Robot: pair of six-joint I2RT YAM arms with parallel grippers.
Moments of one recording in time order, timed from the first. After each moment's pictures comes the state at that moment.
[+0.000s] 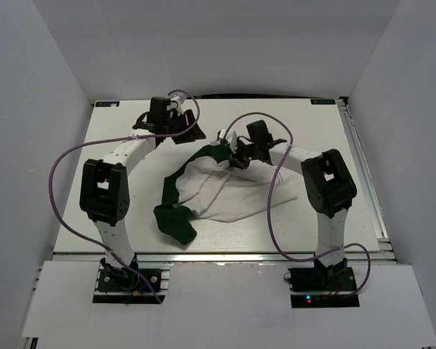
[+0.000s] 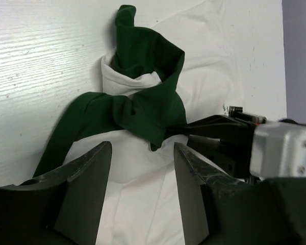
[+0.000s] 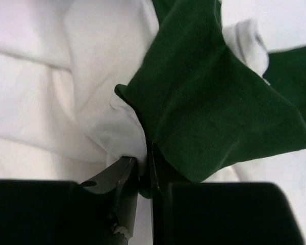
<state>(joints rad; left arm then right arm) -0.26 1.88 1.47 -0.27 0.44 -0.45 0.50 2.02 1.34 -0.11 -0.59 -0.64</state>
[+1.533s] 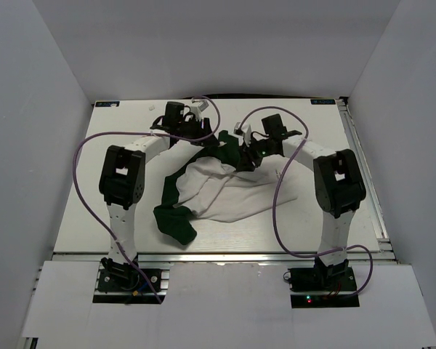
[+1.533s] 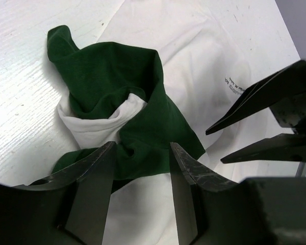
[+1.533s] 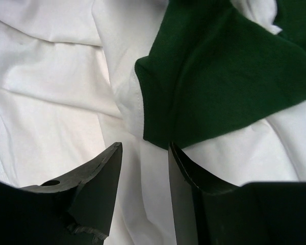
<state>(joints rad) -0.30 2.13 1.58 -0.08 0.73 -0.16 0.38 1.98 1.39 -0.38 -0.78 -0.53</state>
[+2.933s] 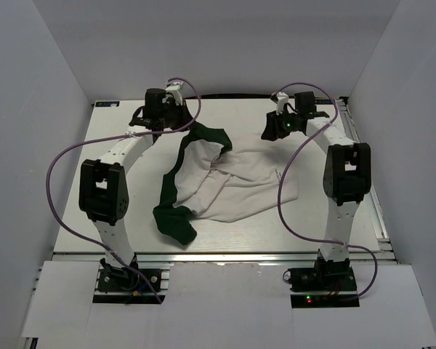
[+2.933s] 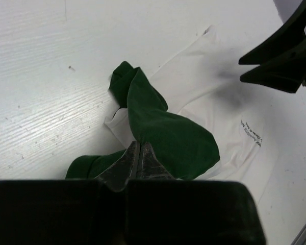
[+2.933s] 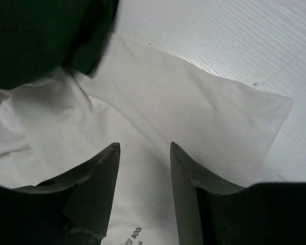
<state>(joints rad) -0.24 1.88 1.54 -0.16 0.45 -0.23 0.14 2.08 1.64 -0.38 -0.65 -0.24</state>
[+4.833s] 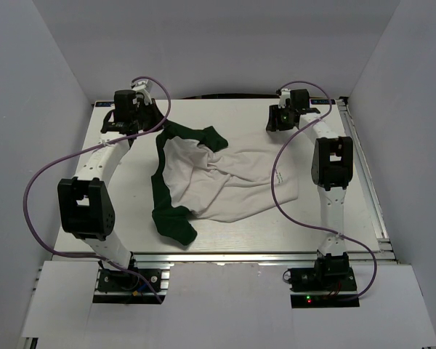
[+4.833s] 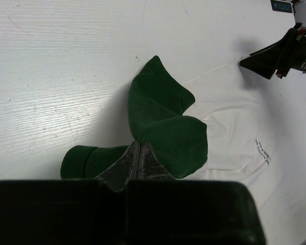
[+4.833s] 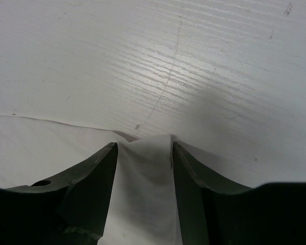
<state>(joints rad) -0.08 1.69 1.41 -0.24 0.37 -0.30 0.12 2.45 2.05 -0.39 -0.35 -0.05</state>
